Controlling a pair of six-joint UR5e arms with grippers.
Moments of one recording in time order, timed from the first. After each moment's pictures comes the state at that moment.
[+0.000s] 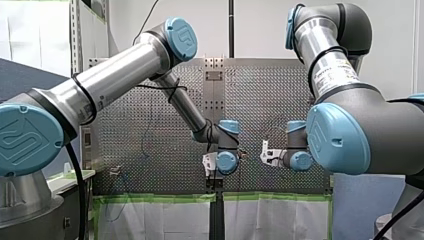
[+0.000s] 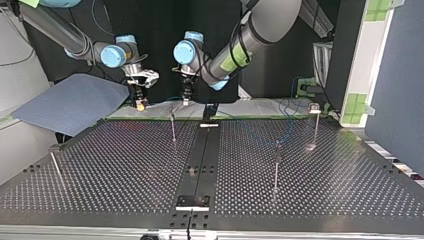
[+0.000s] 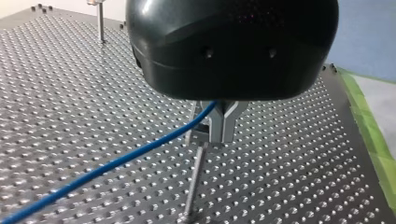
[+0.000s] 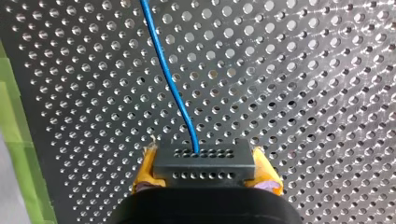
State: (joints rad) left arm -0.76 -2.51 -1.43 -2.44 -2.11 -1.79; right arm 1.81 -0.80 1.84 -0.94 1.33 1.67
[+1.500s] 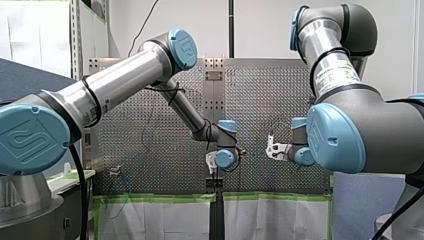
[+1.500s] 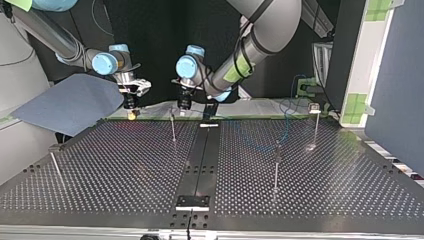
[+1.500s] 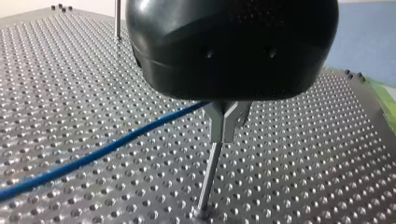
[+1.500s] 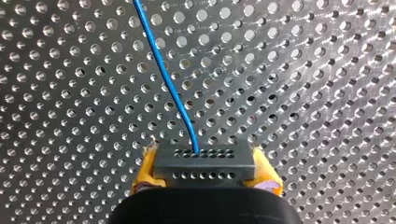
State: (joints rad) left arm -0.70 -2.55 -1.33 -2.48 -1.98 -1.84; right arm 1.76 -0.79 1.77 -0.94 1.30 1.66
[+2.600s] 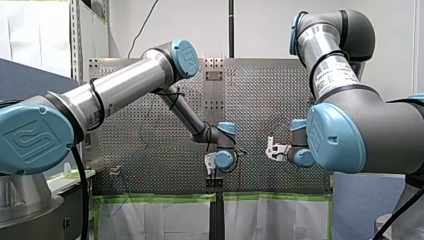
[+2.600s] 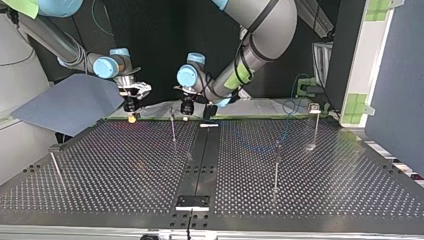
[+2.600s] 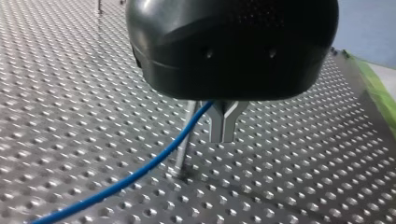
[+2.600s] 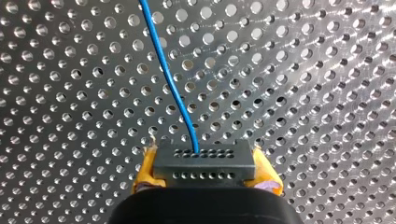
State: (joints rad) left arm -0.68 -2.62 -1.22 -2.55 -1.97 -1.82; right arm 1.76 -0.75 1.72 -0.93 1.30 1.67
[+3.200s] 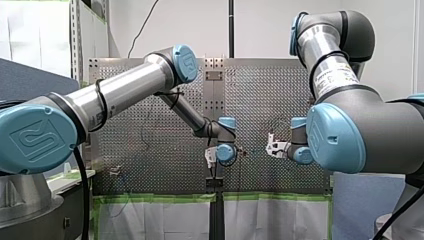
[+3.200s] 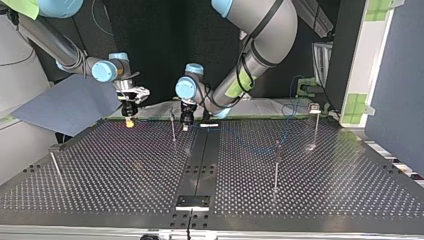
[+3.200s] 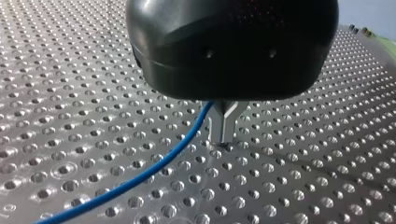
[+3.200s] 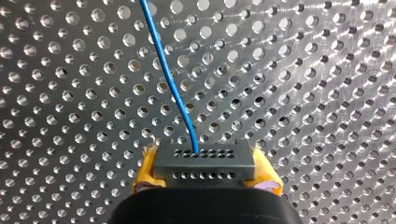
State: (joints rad) left arm -0.64 -2.64 -1.10 -2.65 -1.97 -1.81; right arm 1.76 -0.75 1.67 -0.93 1.30 1.68
